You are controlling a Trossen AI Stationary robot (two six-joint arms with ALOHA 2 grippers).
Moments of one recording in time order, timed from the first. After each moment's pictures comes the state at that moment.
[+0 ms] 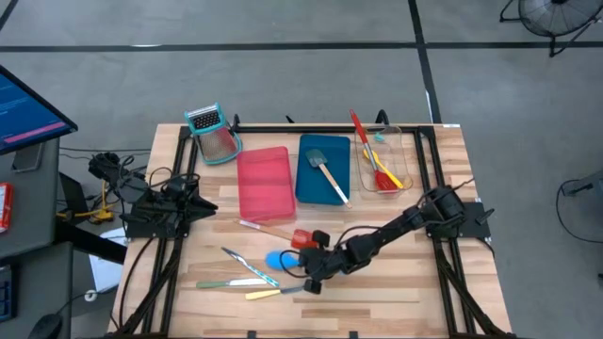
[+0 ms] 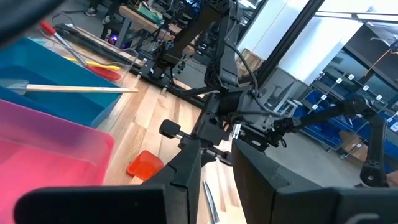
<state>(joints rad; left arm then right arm) -0.62 0.07 0.38 -0.39 -0.53 -0.58 0.43 2.06 1.20 0.00 0.34 0.51</state>
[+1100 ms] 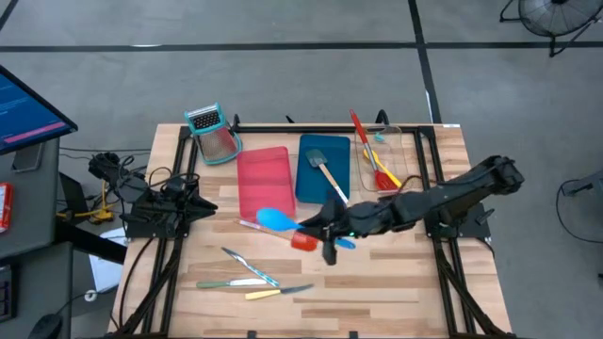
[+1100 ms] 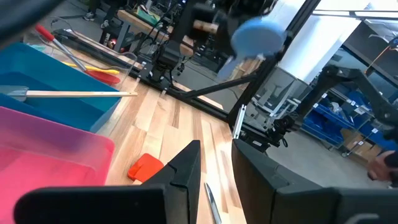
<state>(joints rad) -0.62 0.07 0.38 -0.38 -0.53 -0.55 0.35 1.51 1.21 -0.01 0.34 0.38</state>
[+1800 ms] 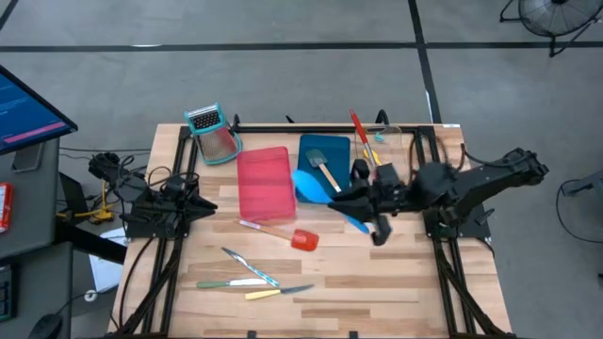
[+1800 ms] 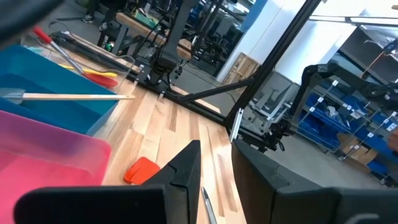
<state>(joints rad) -0.62 0.07 0.38 -0.36 -0.53 -0.55 0.35 1.24 1.21 0.25 0.21 0.29</state>
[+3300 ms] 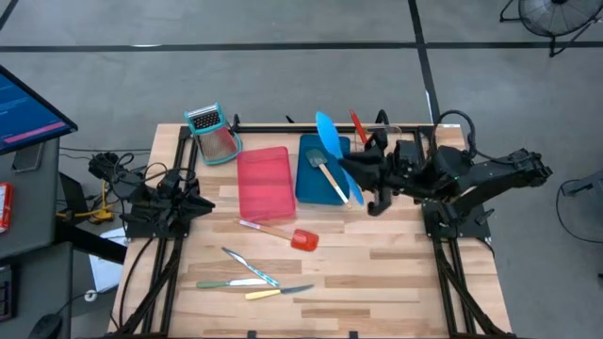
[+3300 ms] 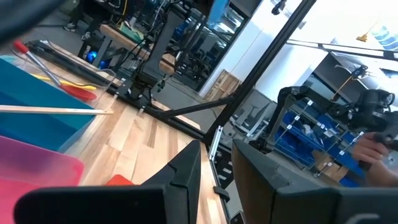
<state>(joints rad) -0.62 0.07 0.38 -0.25 -0.50 -0.57 0.27 1.21 1.21 0.40 0.43 0.08</state>
